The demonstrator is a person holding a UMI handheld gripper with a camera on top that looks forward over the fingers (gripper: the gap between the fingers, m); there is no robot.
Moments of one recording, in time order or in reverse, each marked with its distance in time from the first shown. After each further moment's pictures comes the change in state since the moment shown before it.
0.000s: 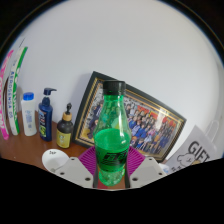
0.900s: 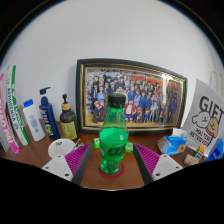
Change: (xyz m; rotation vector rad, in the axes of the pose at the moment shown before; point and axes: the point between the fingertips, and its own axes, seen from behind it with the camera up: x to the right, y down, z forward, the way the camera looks) arm -0.018 0.086 -0.007 -0.094 -0.110 0.318
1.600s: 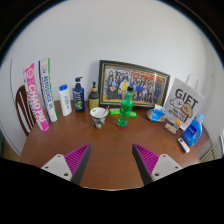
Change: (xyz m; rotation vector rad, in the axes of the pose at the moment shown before) arm -0.098 0.052 -0.287 -0.198 0.094 -0.012
